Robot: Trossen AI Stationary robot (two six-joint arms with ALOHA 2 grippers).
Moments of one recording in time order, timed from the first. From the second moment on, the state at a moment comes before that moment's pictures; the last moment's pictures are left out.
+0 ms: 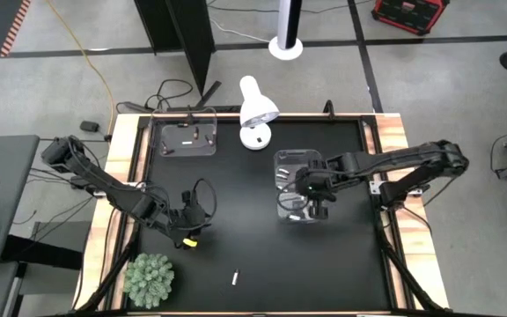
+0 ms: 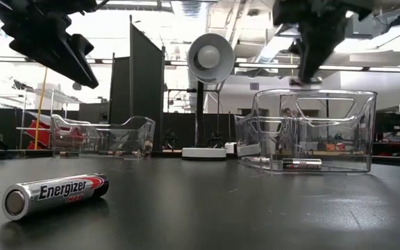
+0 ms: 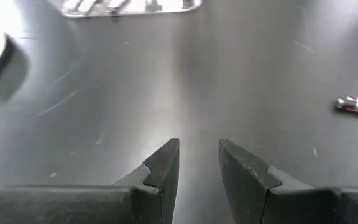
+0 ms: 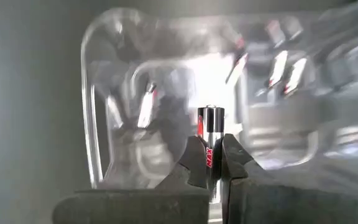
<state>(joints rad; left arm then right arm) -0.52 1.20 0.73 -0.39 -0.52 -0.39 0.10 1.40 1.18 -0.99 0.11 0.13</state>
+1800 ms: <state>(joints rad) -0.50 1.40 0.73 -0.01 -0.28 0.07 0.01 1.47 1.25 -0.91 0.16 0.02</state>
